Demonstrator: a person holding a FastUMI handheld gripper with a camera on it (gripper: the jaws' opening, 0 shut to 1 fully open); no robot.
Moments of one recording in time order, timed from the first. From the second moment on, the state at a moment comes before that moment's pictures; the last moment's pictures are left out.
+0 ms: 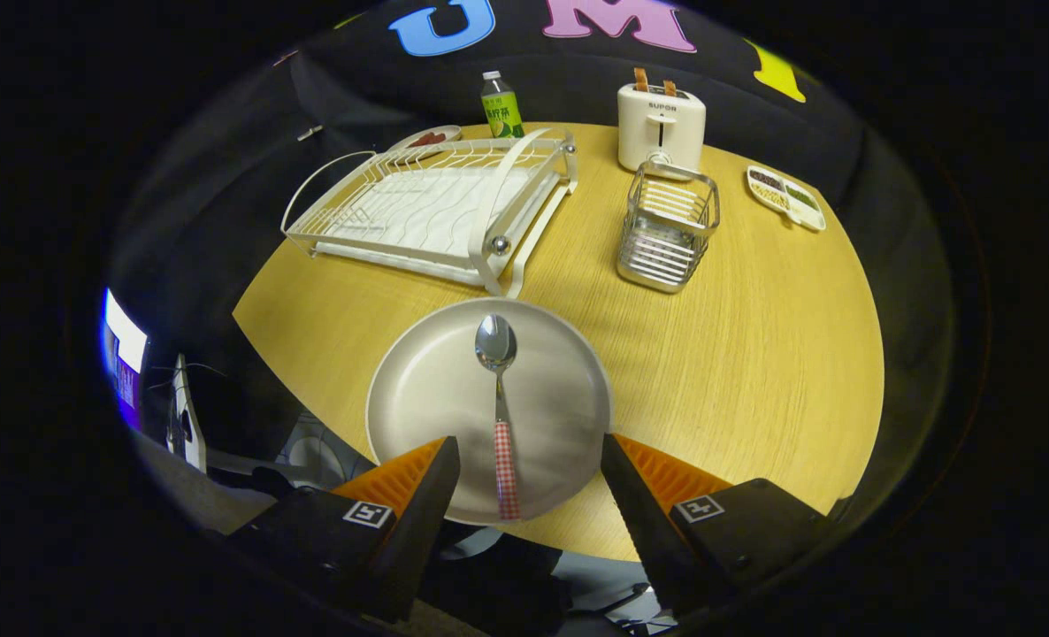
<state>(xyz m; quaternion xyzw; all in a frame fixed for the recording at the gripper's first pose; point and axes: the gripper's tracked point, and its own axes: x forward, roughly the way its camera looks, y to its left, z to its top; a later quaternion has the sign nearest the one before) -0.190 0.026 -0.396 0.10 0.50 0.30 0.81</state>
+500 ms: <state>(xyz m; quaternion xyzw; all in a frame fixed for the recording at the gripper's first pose) -0.063 -0.032 -0.268 0.10 0.33 0.26 0.90</state>
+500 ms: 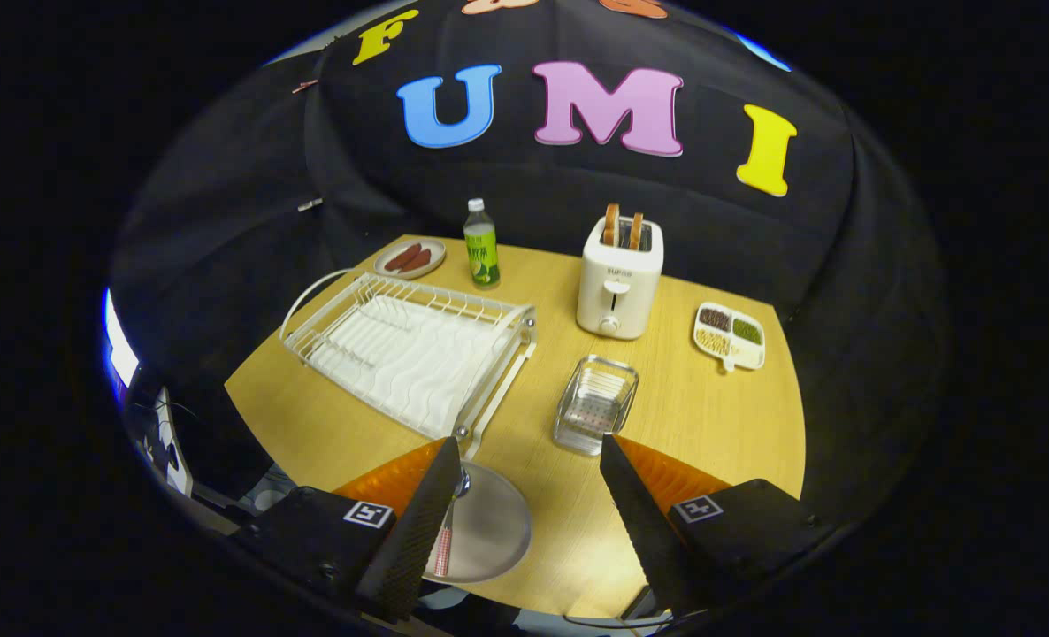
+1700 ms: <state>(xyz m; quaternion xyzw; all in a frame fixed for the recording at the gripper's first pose) -0.002 -0.148 -0.046 0.06 0.03 0.15 0.99</state>
